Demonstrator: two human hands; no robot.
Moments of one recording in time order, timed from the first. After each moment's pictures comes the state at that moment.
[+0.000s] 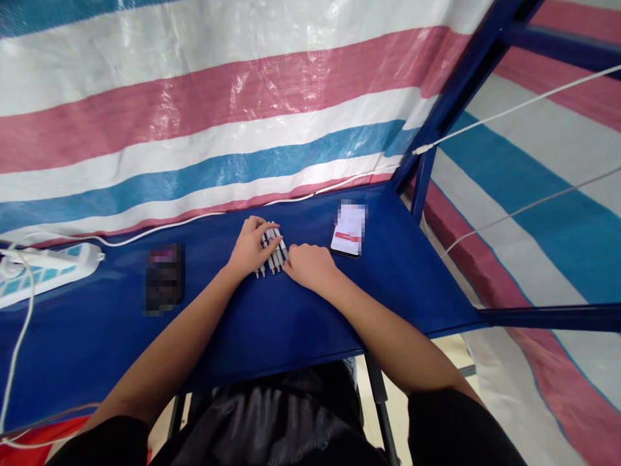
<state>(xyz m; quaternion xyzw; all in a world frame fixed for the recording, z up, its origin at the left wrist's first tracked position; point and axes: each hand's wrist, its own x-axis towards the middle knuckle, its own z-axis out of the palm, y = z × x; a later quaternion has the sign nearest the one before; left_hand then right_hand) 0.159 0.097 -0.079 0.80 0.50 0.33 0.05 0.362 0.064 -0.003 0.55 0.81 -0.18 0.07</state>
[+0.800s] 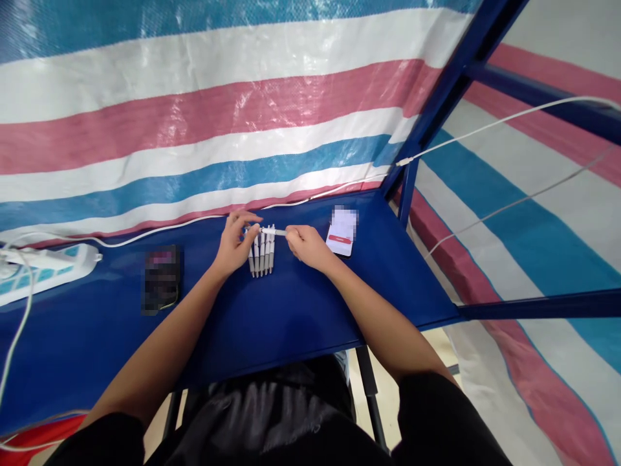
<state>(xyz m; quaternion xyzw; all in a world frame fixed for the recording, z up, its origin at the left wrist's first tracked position) 0.143 0.095 -0.053 0.74 0.46 0.47 0.14 0.381 0.091 -0.018 0.40 0.67 -0.52 -0.36</state>
